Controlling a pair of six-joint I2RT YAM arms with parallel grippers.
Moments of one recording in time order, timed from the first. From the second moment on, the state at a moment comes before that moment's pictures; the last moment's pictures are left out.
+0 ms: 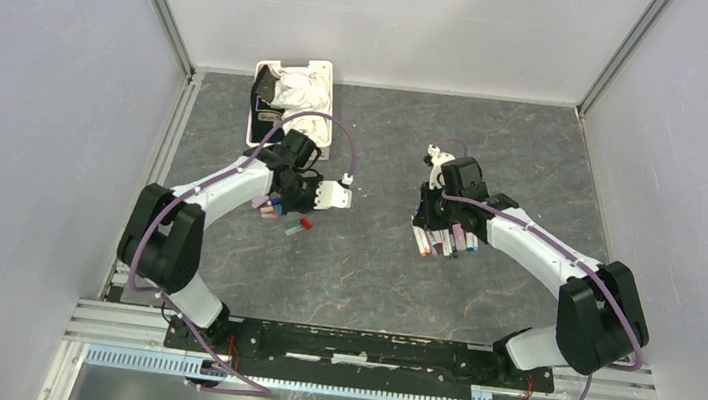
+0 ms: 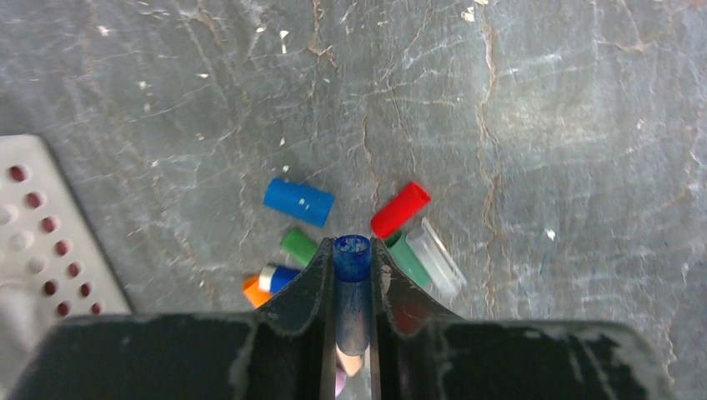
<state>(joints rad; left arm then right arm) -0.42 1.64 1.06 -0.66 0.29 1.14 0.49 1.44 0.91 -0.34 -0.09 0.23</state>
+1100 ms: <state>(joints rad) -0.39 1.54 1.38 -0.90 0.42 0.89 0.54 1.63 0.84 -0.09 0.23 0.24</state>
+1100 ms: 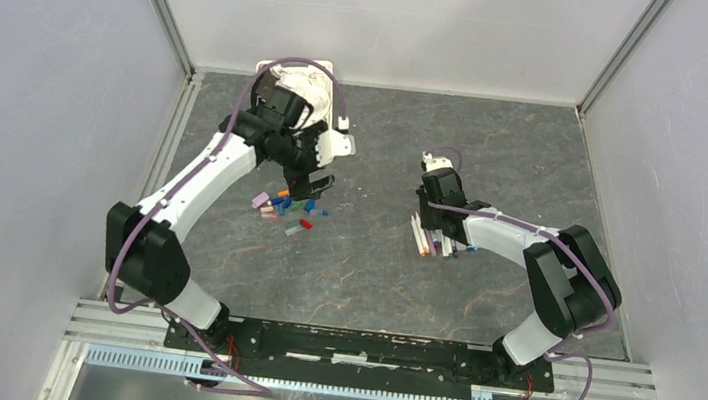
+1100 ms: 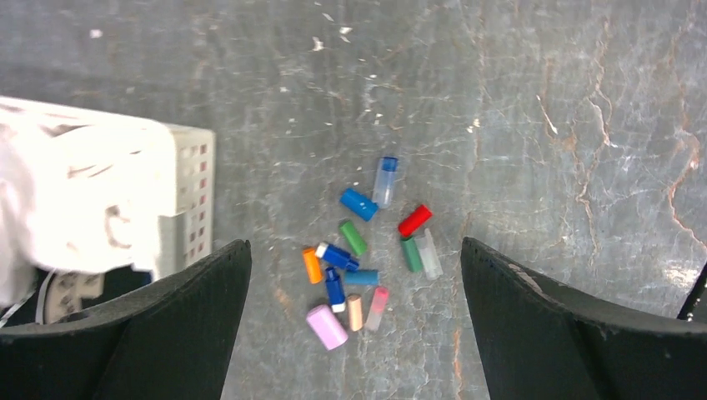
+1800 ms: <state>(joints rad) -0.32 1.37 1.40 -0.78 0.30 0.67 0.58 1.50 0.75 -0.08 0.27 0.23</state>
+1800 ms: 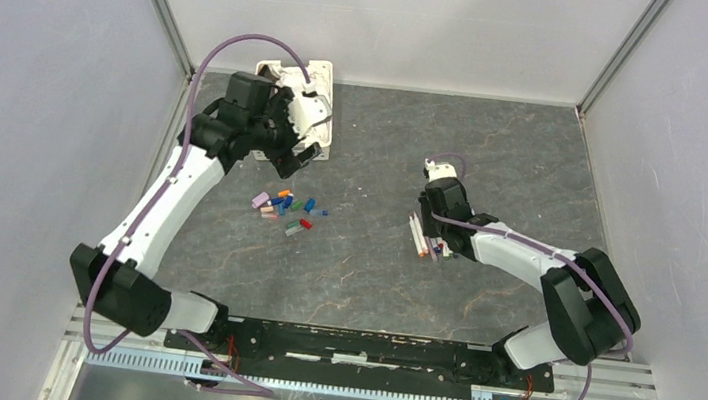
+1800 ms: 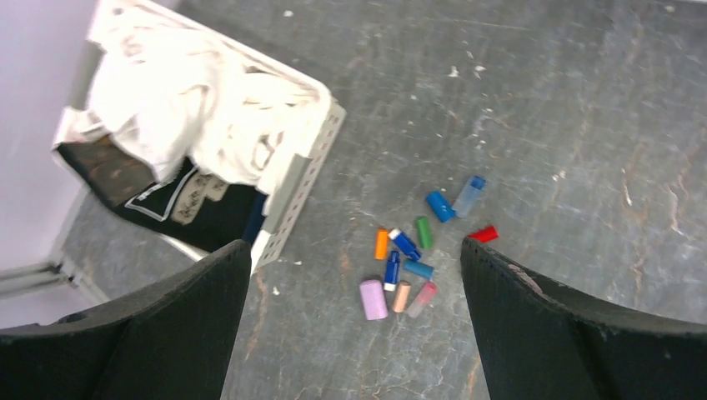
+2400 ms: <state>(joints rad) -0.02 1.37 1.15 -0.45 0.21 0.49 0.51 1.25 0.78 -0.17 0.45 0.24</state>
